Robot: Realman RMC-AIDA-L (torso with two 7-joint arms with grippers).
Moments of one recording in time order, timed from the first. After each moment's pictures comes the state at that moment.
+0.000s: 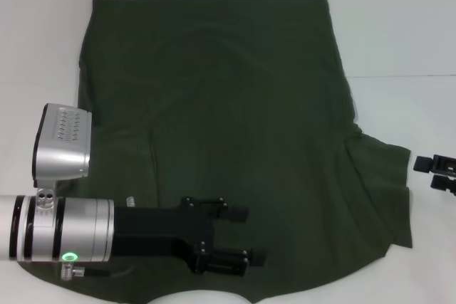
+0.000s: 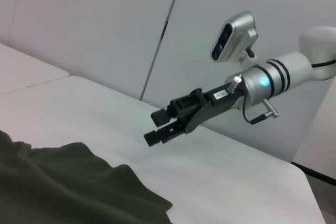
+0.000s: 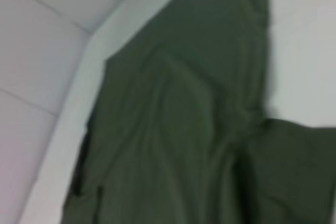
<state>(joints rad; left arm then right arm) -0.55 -2.16 0.90 0.69 1.96 1.58 -1.48 0.43 1.93 -0.60 -0.63 -2.03 -1.37 2.27</state>
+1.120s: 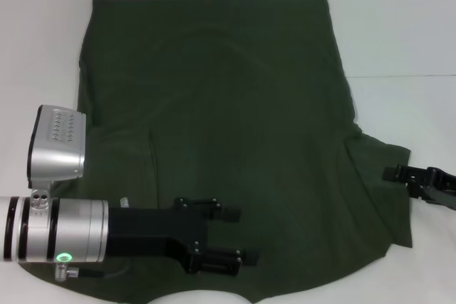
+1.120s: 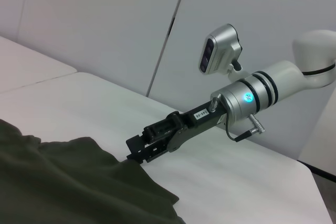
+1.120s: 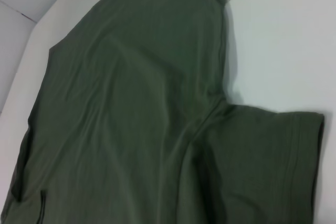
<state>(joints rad) -0.55 -2.16 0.90 0.69 1.96 1.57 -1.48 0.51 2.00 -0.61 -0.54 -2.11 -1.15 2.26</state>
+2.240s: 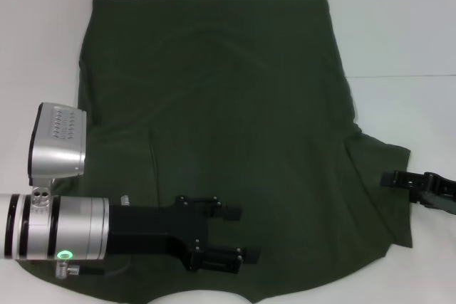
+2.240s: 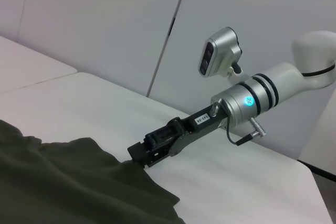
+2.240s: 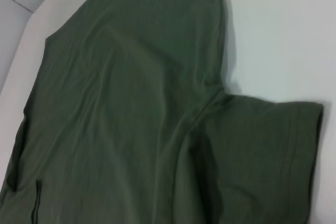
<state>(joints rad) -0.55 -2.16 0.90 0.69 1.96 1.57 -1.48 0.51 2.00 -0.61 -0.53 -2.13 -1.15 2.24</state>
